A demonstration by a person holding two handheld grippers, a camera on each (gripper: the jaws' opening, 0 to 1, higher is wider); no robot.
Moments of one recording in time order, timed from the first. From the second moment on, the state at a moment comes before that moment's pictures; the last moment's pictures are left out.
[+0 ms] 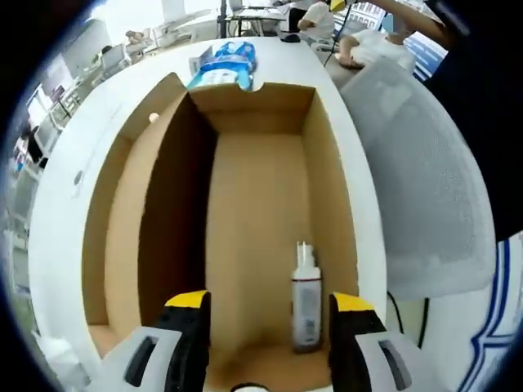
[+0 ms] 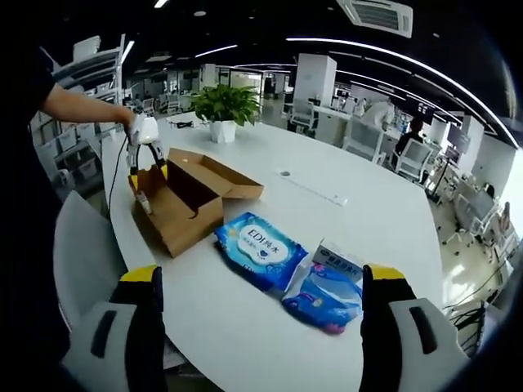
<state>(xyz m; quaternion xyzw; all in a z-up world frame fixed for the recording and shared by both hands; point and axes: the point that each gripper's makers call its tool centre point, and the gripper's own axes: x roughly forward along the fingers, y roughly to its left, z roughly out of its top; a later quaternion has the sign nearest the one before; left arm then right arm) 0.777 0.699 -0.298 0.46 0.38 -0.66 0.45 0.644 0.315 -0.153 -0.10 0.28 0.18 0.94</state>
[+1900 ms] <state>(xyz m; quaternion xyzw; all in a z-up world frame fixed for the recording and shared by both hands) 0.767 0.700 -0.349 0.50 0.37 -0.69 0.37 0.636 0.302 -0.154 -0.09 0.28 0.16 0.94</state>
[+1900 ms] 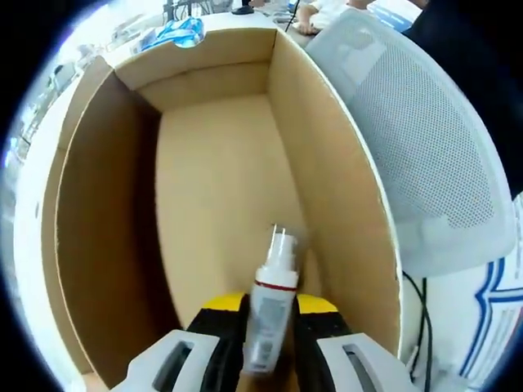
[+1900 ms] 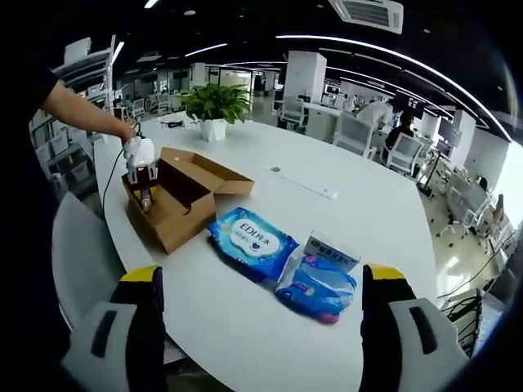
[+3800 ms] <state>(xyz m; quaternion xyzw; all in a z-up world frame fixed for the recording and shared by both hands) 0.755 0.615 -0.253 0.33 0.29 -0.68 0.59 0.672 0.388 -0.150 -0.08 0.23 0.23 0.94</state>
